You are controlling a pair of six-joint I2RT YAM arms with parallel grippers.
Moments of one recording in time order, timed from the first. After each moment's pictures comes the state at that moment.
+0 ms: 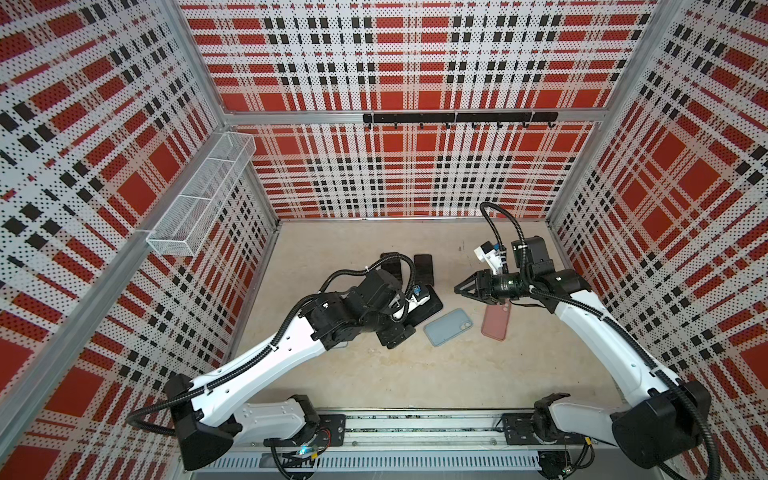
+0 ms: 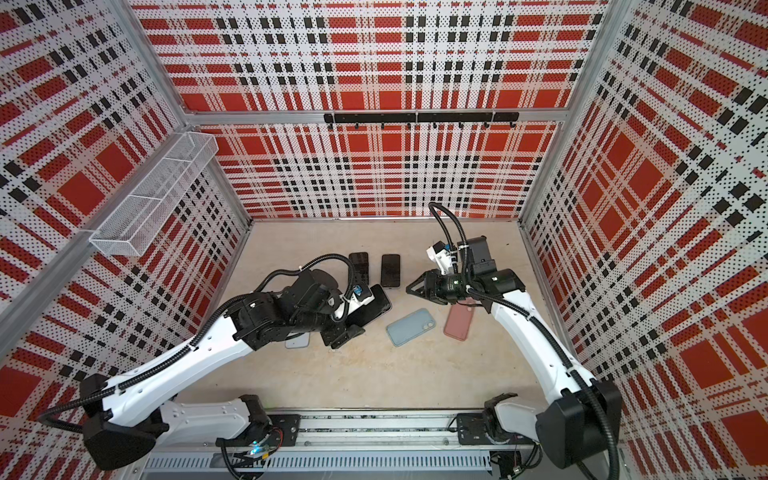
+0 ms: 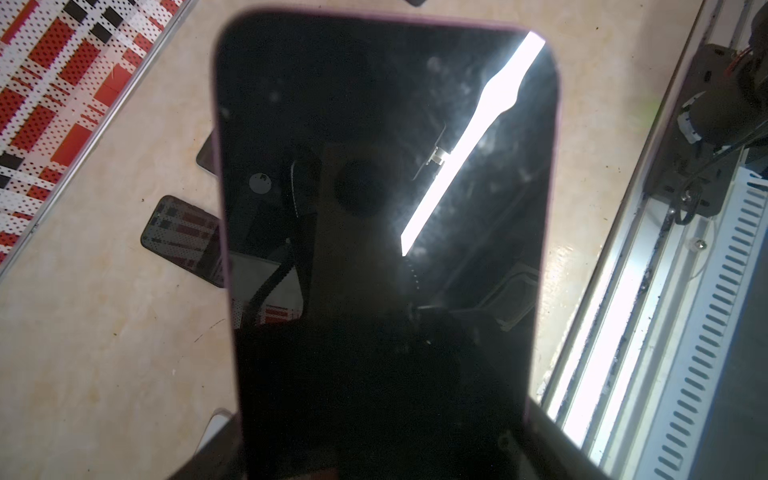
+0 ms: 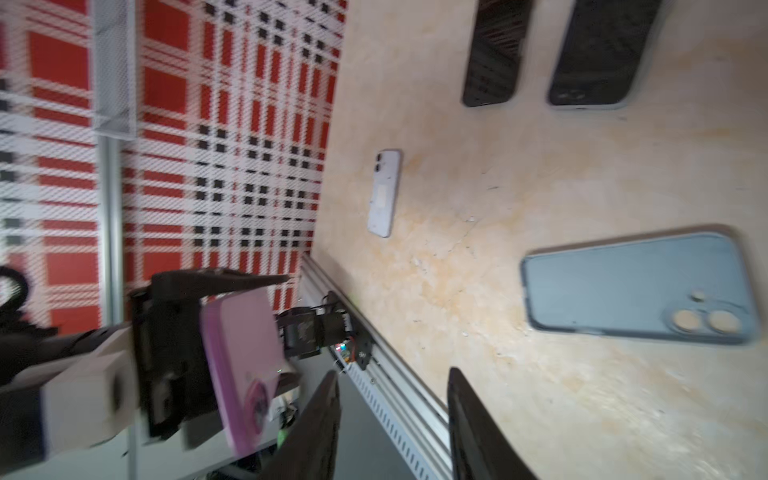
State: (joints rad) left arm -0.91 1.20 1.22 -0.90 0.02 0.20; right arm 0.31 1.29 1.17 -0.79 -0.69 0.46
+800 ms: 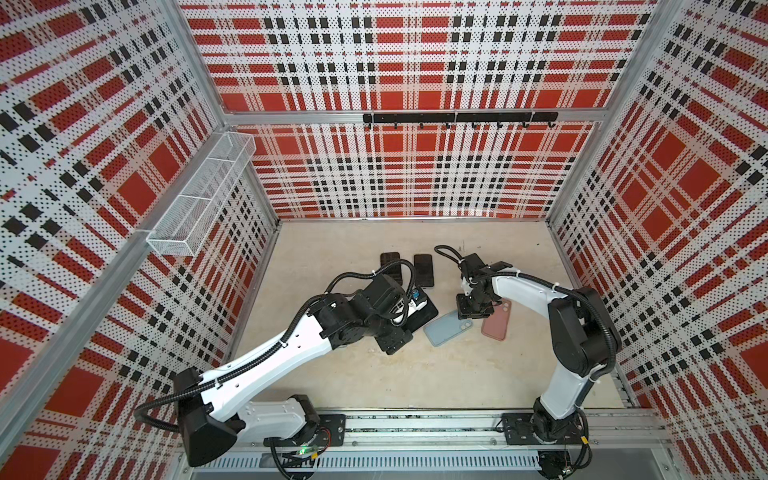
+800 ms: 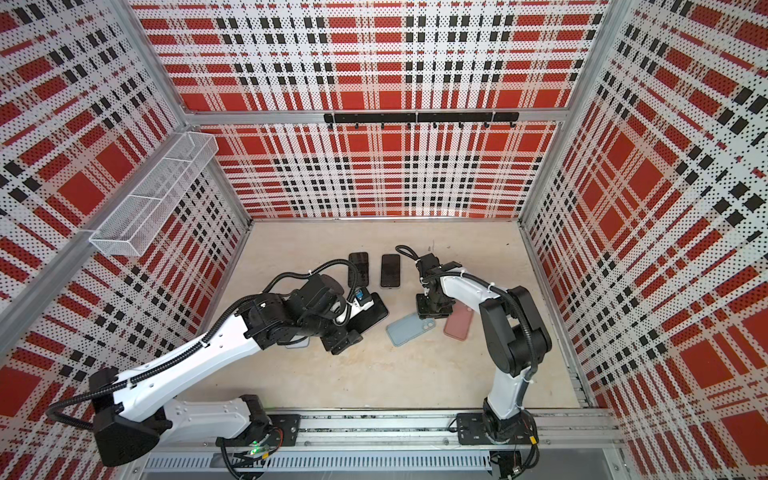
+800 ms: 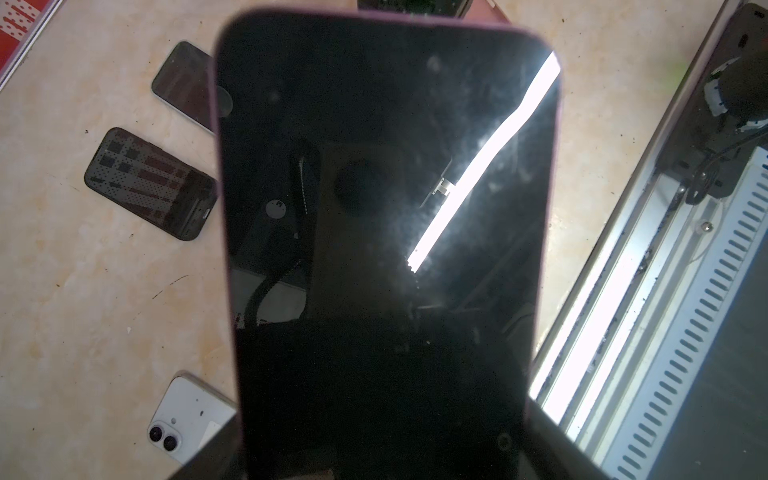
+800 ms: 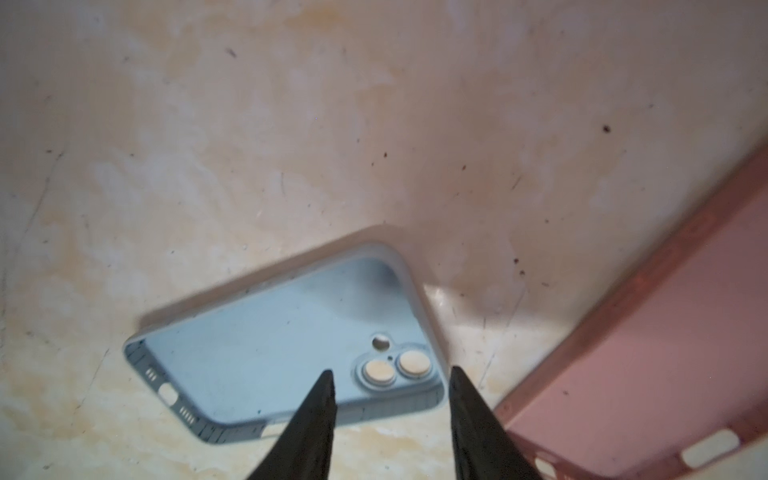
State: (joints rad) left arm -0.90 1.22 1.19 -0.94 0.02 0.13; right arm 0.44 1.81 1.19 -0.83 -0.06 0.35
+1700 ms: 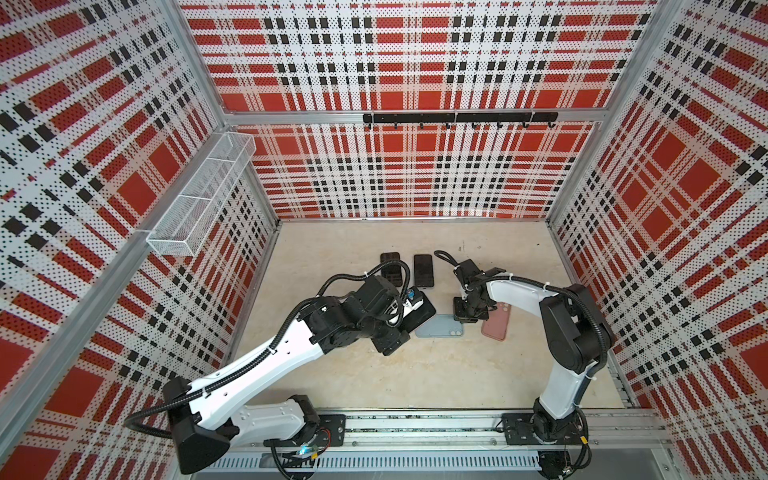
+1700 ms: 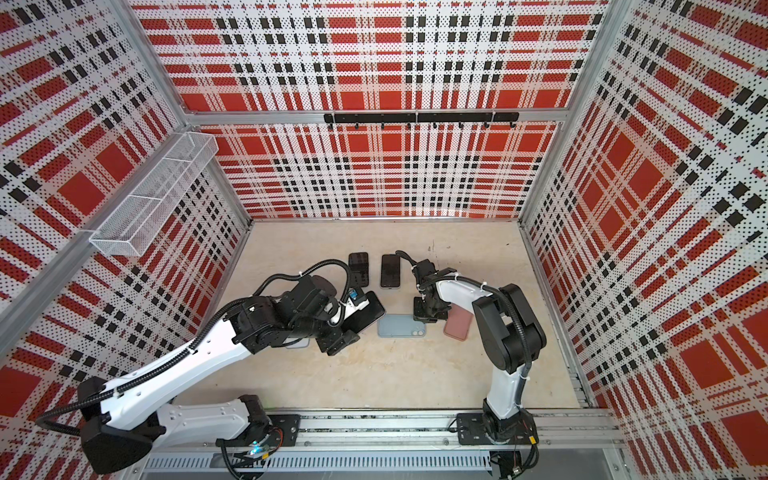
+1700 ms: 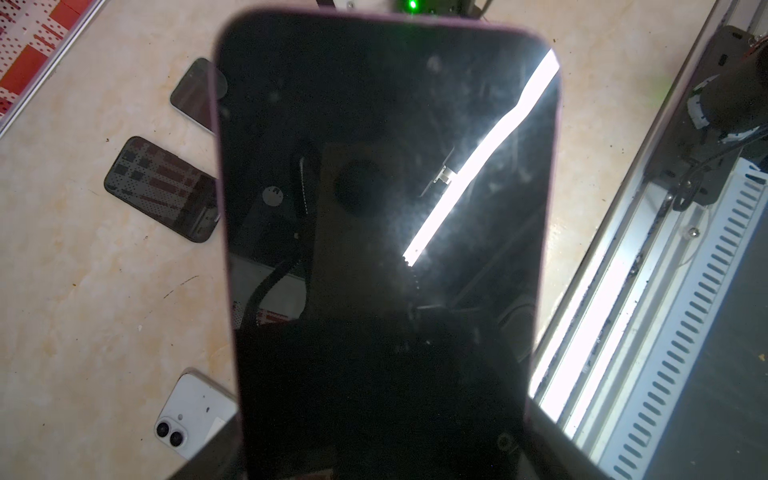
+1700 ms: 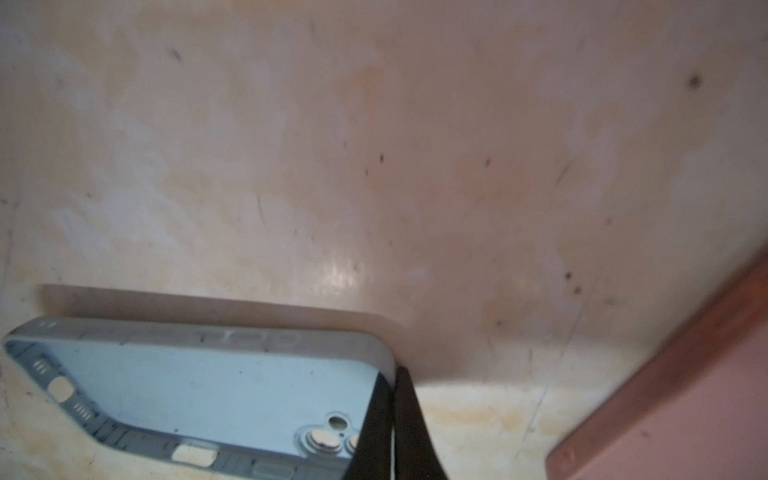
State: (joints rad) left arm -0.90 1.16 1.18 -0.94 0.02 0.13; right arm 0.49 1.81 1.13 -0.76 -0.10 0.53
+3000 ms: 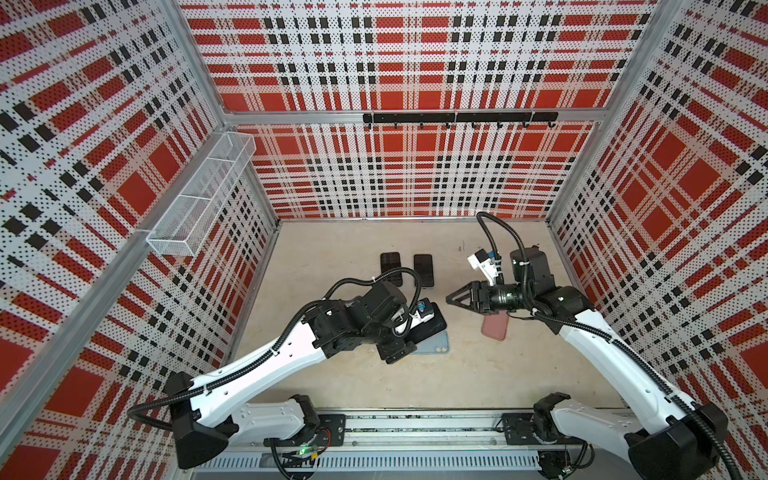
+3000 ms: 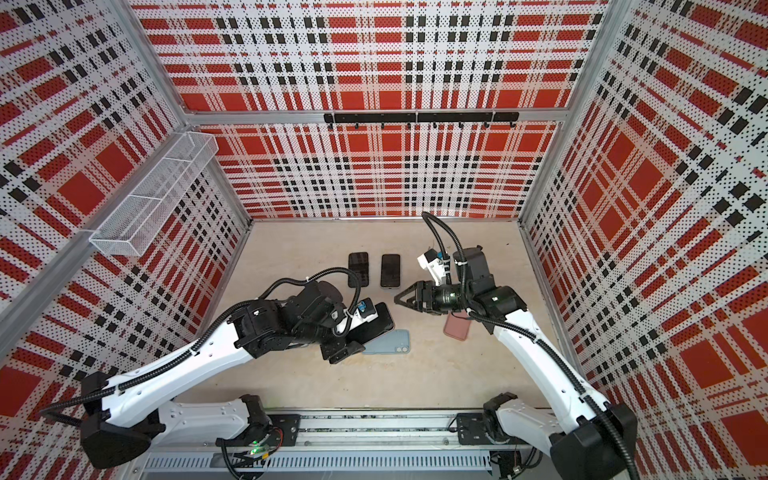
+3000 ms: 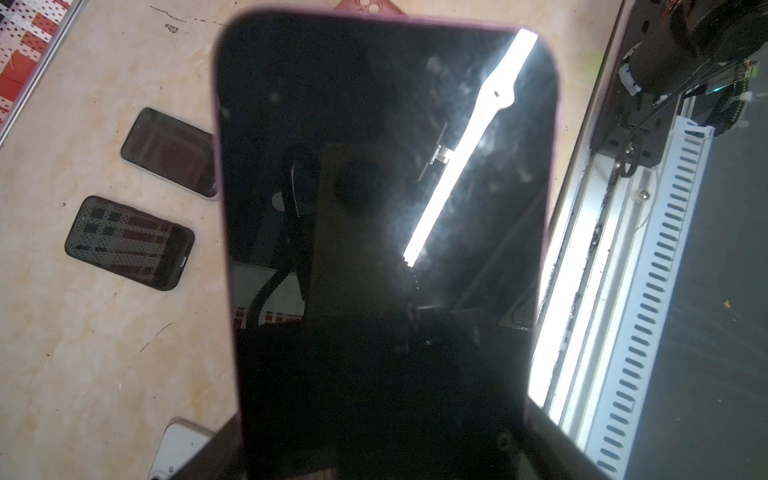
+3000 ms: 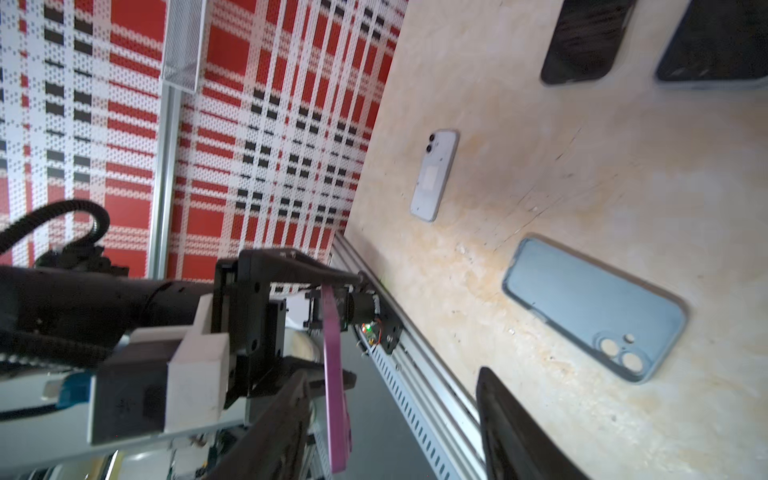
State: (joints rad) left arm -0.98 1.19 1.20 -0.94 0.07 0.21; right arm 0.43 1.12 1.01 -0.59 -0.87 0.57
